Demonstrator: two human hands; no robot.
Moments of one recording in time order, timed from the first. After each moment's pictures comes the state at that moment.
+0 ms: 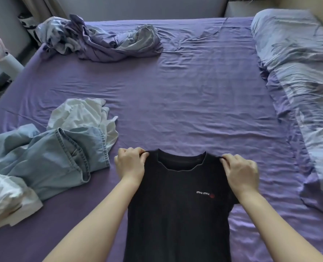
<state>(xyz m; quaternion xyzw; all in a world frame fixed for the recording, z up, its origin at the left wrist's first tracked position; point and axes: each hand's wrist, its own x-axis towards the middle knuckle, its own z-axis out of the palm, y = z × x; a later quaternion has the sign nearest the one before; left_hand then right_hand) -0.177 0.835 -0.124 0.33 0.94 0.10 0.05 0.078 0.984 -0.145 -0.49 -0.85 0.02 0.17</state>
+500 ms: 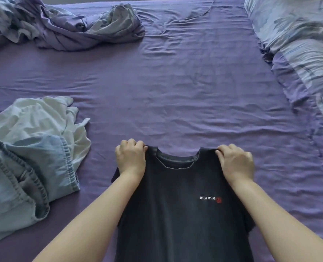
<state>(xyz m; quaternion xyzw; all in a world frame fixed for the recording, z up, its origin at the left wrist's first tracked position) -0.222 0.933 -0.260 0.44 0.89 0.07 -0.01 0.023 1.061 -0.268 -0.52 -0.85 0.00 0.13</state>
